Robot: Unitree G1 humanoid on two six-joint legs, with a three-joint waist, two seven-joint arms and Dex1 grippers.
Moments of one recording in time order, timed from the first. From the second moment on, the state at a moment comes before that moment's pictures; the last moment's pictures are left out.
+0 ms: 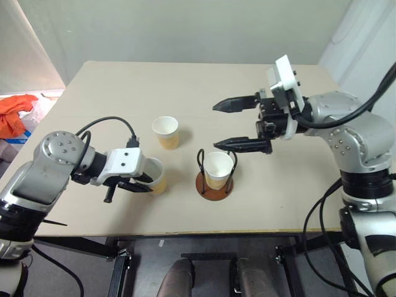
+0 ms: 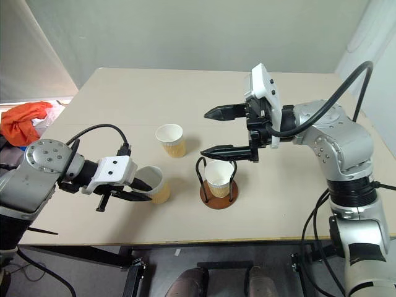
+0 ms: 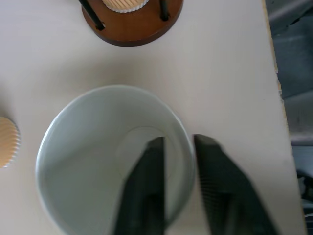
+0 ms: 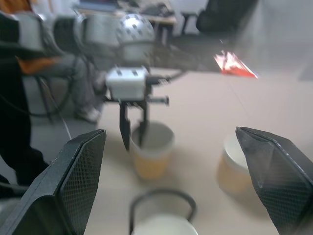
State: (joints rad) left arm -0.51 1.12 -0.18 -0.07 -0.20 0.28 -1.48; right arm -0.93 -0.65 0.10 -0.19 0.58 0.74 1.18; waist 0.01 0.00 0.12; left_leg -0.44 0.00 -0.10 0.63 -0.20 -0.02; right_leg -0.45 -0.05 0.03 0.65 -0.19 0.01
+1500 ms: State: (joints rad) left arm -1.44 0.80 -0.97 0.42 -0.62 -0.23 -1.57; right arm -0.10 -0.92 -0.65 -0.66 1.04 0.71 0.91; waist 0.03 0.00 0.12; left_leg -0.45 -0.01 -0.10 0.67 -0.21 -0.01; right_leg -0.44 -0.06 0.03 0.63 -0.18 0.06
